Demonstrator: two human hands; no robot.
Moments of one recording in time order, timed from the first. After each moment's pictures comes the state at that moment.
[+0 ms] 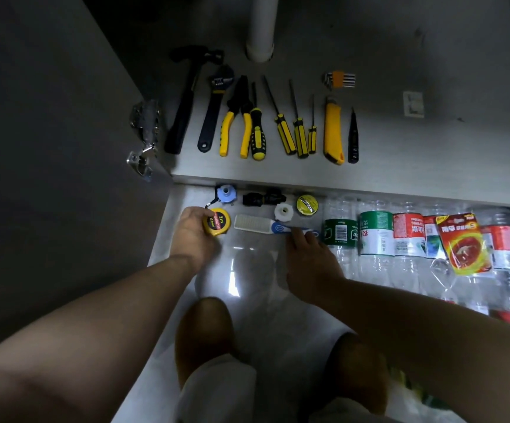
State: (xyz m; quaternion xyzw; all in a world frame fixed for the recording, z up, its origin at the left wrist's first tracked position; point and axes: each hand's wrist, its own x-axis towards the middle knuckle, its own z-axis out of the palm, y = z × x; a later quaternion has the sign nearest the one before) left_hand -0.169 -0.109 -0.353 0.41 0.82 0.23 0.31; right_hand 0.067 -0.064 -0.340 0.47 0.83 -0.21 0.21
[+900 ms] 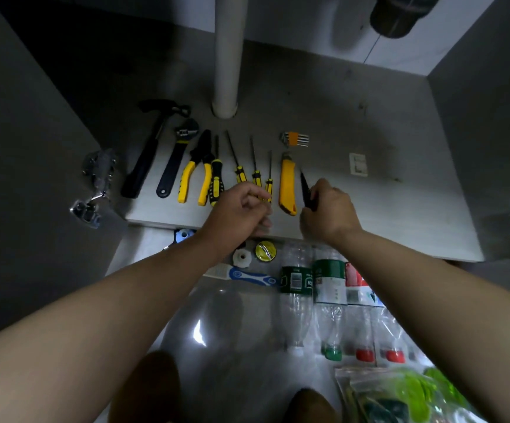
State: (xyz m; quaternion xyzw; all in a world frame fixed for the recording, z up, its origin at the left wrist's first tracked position) left_hand -0.077 0.020 -0.253 0.37 0.60 0.46 0.53; right_hand 0.103 0.117 -0.264 0.62 0.76 -0.19 -0.03
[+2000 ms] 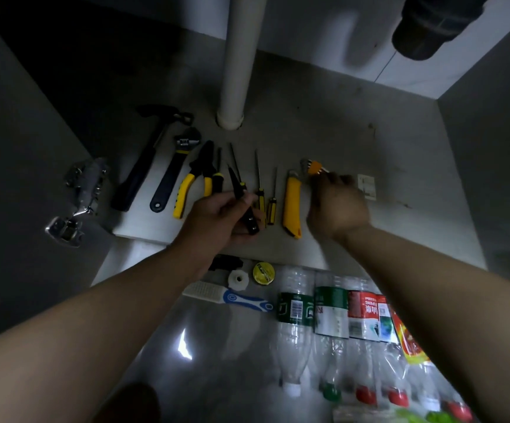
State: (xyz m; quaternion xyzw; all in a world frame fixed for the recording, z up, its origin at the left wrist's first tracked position) left_hand -0.108 0.031 -0.268 0.23 0.54 0.55 0.59; right_hand 0.089 0.176 -0.269 0.53 0.85 0.00 0.05
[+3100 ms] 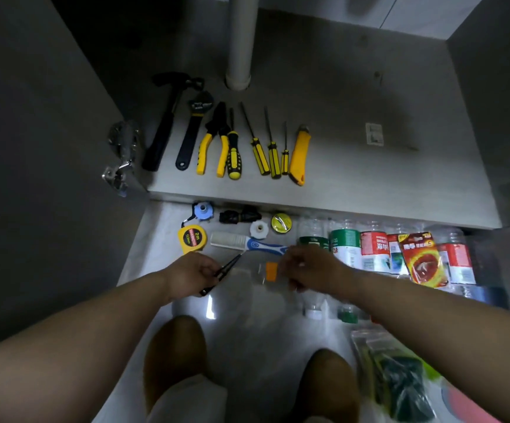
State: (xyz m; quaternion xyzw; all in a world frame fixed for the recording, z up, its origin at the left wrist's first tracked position) left_hand -0.141 -0.112 -0.319 0.35 0.70 0.10 0.61; right_hand 0.107 -0.017 -0.282 0.54 0.64 -0.54 0.09
